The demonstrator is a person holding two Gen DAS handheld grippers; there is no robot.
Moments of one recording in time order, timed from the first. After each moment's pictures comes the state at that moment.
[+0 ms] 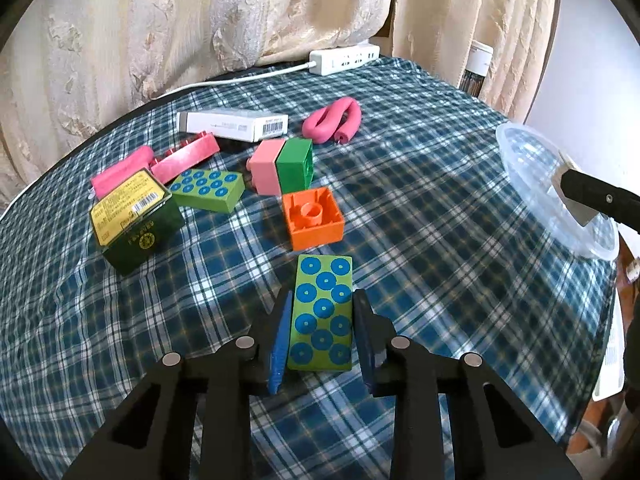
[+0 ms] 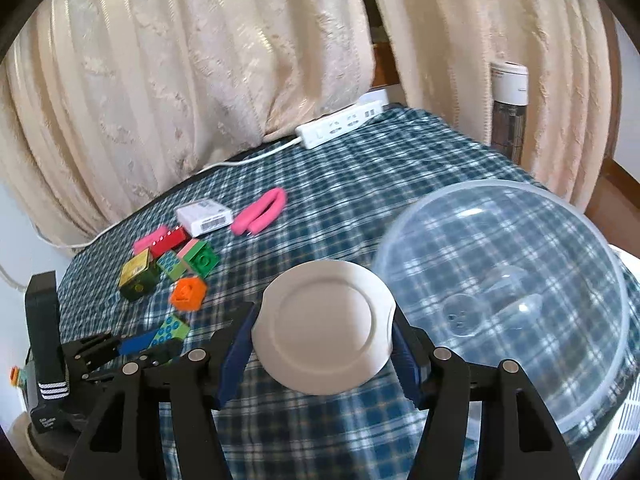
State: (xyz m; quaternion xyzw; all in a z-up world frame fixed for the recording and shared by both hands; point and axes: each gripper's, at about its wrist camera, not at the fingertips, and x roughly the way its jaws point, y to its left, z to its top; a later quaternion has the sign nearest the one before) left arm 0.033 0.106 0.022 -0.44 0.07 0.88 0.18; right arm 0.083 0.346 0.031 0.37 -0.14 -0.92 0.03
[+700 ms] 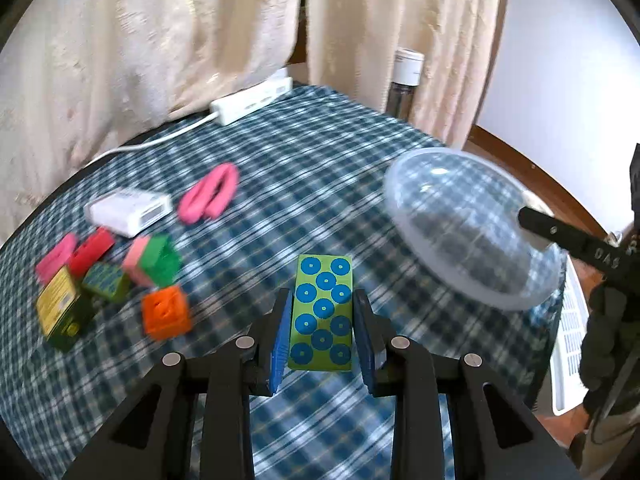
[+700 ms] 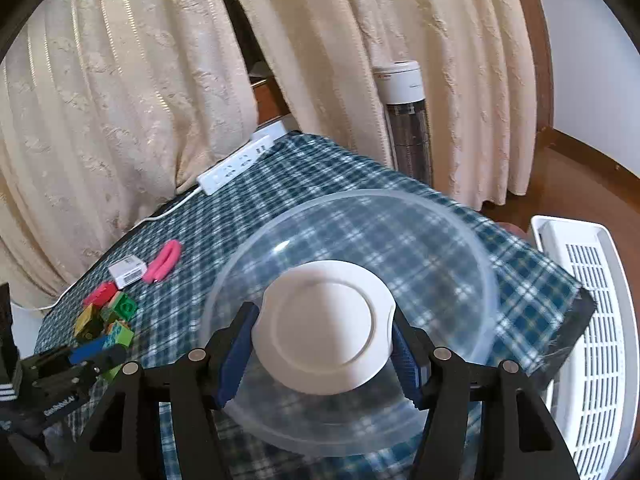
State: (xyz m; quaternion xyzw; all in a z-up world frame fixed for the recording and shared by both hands) left arm 0.041 0.213 0.063 -0.41 0.10 0.87 0.27; right arm 0.118 0.458 0.024 0.33 -0.19 -0.92 -0.07
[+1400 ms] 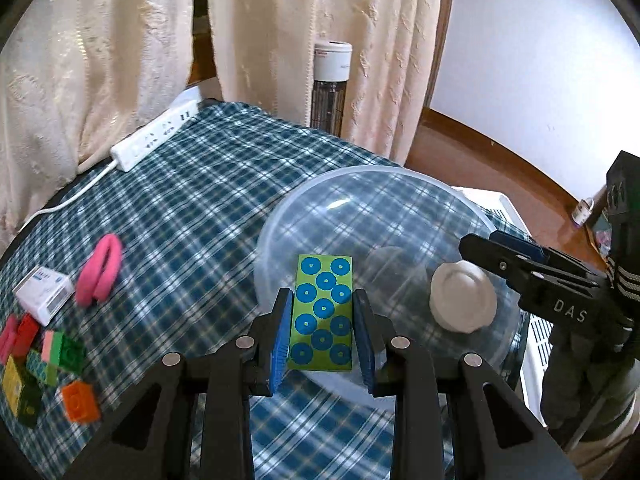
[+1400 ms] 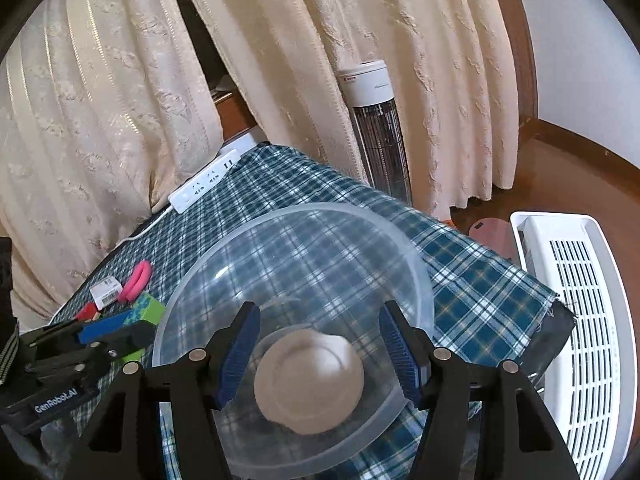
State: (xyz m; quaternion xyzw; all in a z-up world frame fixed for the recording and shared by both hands) left arm 0.028 0.324 0.064 -0.40 0.13 0.84 0.35; right arm 0.113 0.504 0.015 0.33 -0.21 -0.92 -0.08
